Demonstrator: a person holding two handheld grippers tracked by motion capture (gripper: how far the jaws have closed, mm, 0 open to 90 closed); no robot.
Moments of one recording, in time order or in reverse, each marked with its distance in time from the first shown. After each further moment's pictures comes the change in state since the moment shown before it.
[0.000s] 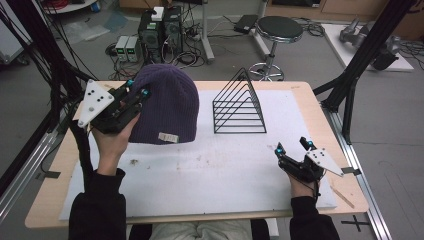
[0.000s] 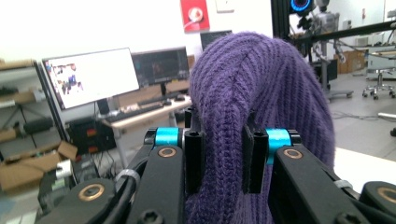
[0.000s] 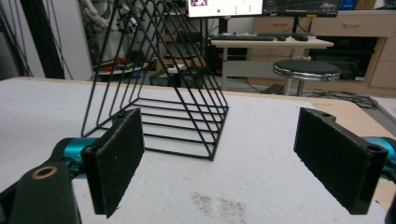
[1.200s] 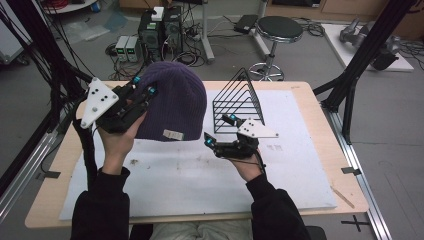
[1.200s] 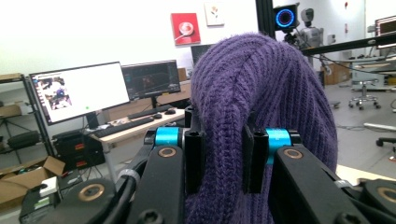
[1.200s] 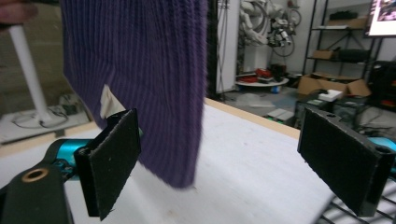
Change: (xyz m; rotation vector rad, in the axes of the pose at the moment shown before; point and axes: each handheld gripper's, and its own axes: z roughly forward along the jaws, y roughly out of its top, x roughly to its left) left arm -0.015 0.012 0.005 -0.038 -0.050 -0.005; right arm 0.145 0.062 0.086 -0.024 0.630 -0.035
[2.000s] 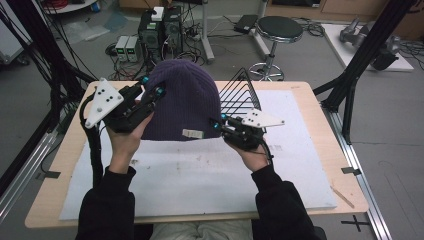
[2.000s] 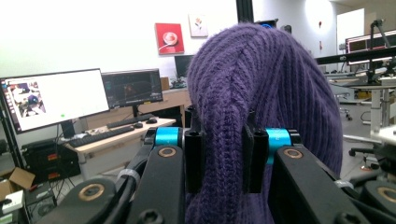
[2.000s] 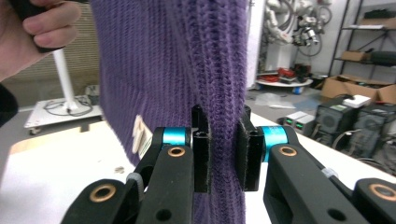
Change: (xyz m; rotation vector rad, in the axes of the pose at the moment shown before) left arm -0.005 -0.005 0.011 -0.051 -0.069 -0.035; right arm -0.013 0.029 -0.006 0.029 0.093 -0.035
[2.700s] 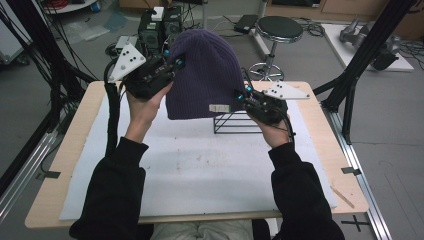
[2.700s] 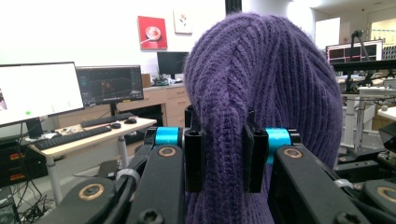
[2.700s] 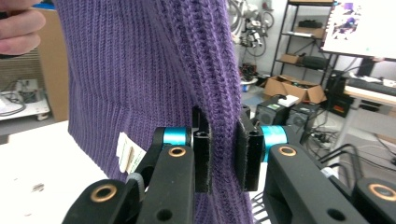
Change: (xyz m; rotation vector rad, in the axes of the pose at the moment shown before) left arm 0.023 0.012 0.077 0.020 -0.071 -0.078; right arm -0.054 0.051 -0.024 0.020 -0.202 -0.068
